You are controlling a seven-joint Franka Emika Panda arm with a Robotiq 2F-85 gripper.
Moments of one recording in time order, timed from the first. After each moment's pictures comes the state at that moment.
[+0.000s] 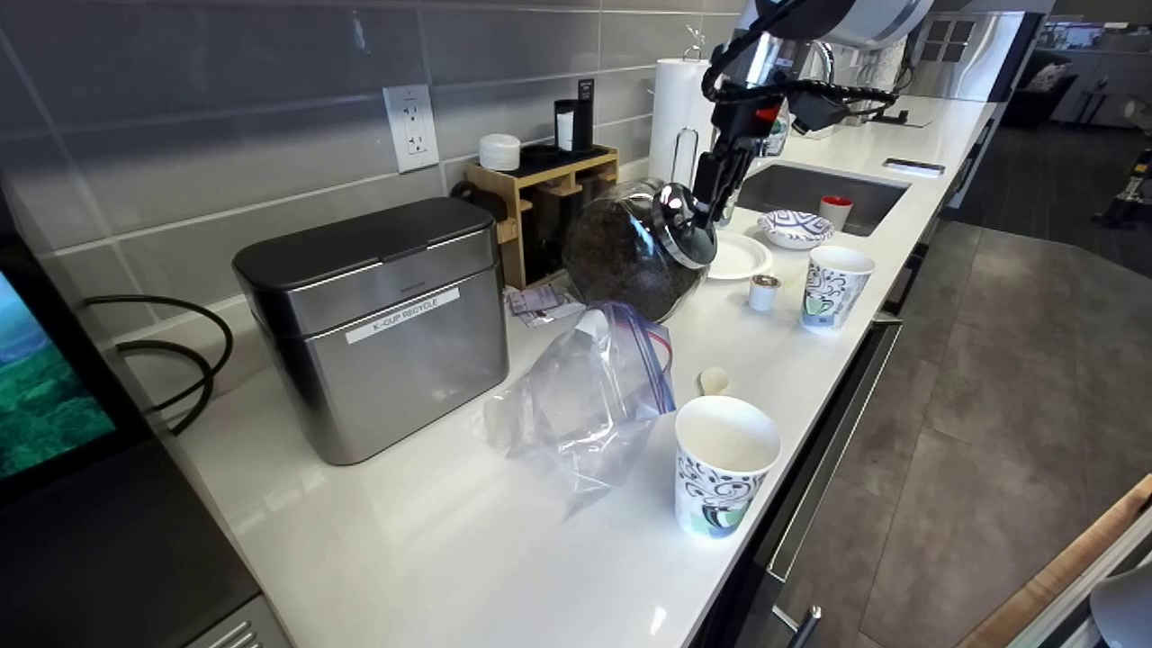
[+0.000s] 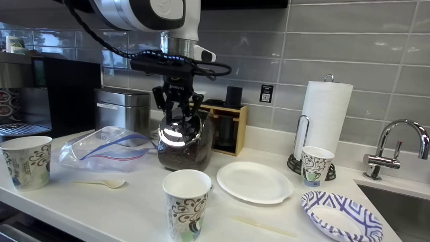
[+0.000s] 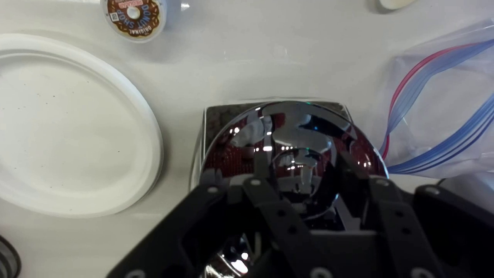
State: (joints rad) arm 0.09 0.00 0.10 -2.18 0.13 2.33 -0.38
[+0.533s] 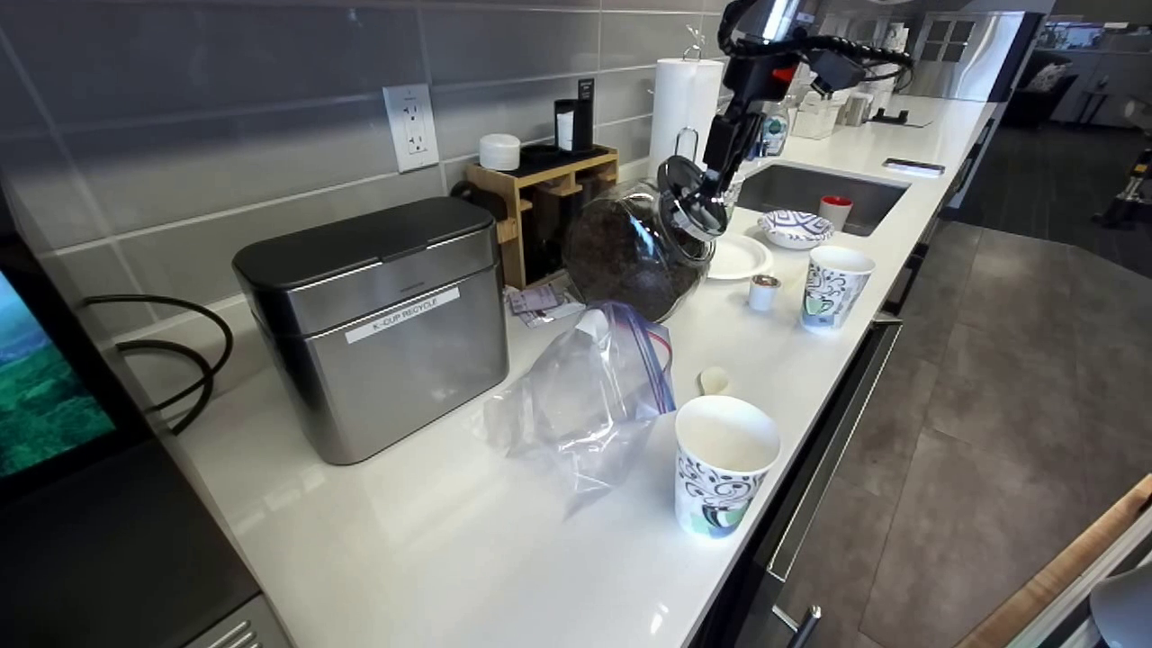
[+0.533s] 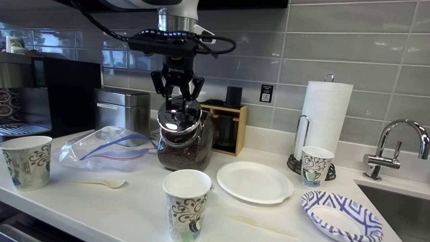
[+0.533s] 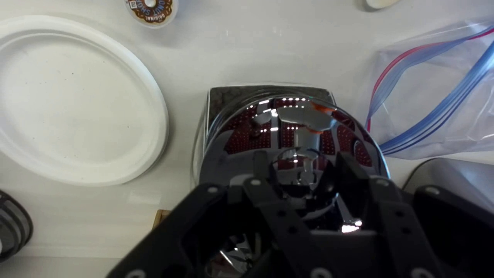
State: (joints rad) arm 0.09 -0.08 0.09 -2.17 0.14 2.27 -0.42
